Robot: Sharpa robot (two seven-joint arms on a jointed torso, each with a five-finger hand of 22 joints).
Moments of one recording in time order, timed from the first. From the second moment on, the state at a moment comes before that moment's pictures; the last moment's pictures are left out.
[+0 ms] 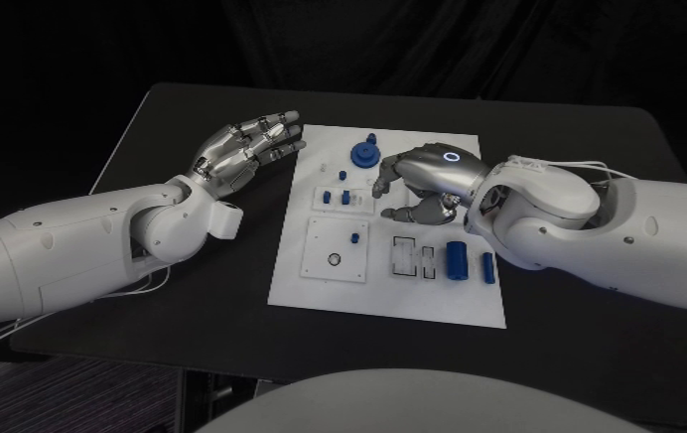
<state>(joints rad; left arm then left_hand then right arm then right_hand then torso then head) 1.20 -0.94 -0.21 1.46 0.00 0.11 0.68 1.51 0.16 -0.03 0.18 0.59 0.54 0.15 0.07 0.08 0.15 0.12 0.42 0.05 0.12 0.22 0.25 0.04 0.15 0.18 0.29 0.05 0.41 1.35 -0.86 -0.25 1.79 -1.64 -0.34 -0.09 1.40 -0.09 0.23 0.11 0.32 0.86 0.17 0.21 0.34 0.61 0.12 0.83 0.30 1.36 0.04 1.36 1.06 0.12 1.32 0.14 0.96 1.31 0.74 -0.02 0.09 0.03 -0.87</state>
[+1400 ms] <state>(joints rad) 1.19 -0.93 -0.21 1.46 0.00 0.11 0.68 1.51 0.16 -0.02 0.17 0.60 0.55 0.15 0.07 0.08 0.15 0.12 0.42 0.05 0.12 0.23 0.25 0.04 0.14 0.18 0.29 0.05 0.40 1.34 -1.00 -0.25 1.77 -1.61 -0.30 -0.17 1.38 -0.13 0.21 0.17 0.18 0.86 0.17 0.09 0.19 0.77 0.11 0.59 0.15 1.43 0.03 1.39 1.14 0.11 1.39 0.13 1.09 1.31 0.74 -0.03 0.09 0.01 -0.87</state>
